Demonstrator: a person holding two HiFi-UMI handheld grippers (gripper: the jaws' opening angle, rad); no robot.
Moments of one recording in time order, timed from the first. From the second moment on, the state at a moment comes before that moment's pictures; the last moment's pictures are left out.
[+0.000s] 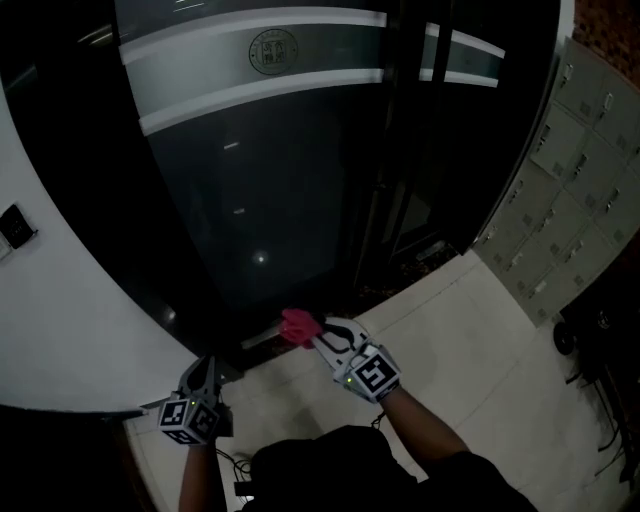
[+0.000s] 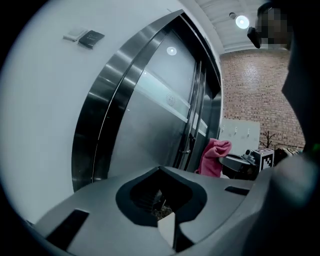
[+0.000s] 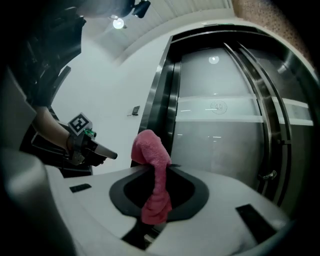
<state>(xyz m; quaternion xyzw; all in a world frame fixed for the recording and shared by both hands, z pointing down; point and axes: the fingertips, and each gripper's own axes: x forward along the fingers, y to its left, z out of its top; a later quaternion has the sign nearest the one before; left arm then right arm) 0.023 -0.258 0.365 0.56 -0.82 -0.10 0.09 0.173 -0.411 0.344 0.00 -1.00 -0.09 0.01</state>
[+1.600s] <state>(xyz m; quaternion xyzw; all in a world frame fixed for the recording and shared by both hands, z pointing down) -0.001 -0.222 0.266 -0.08 -0.99 -0.07 -0.05 -0.152 -0.355 0.168 -0.58 -0.76 -0.17 -0.24</state>
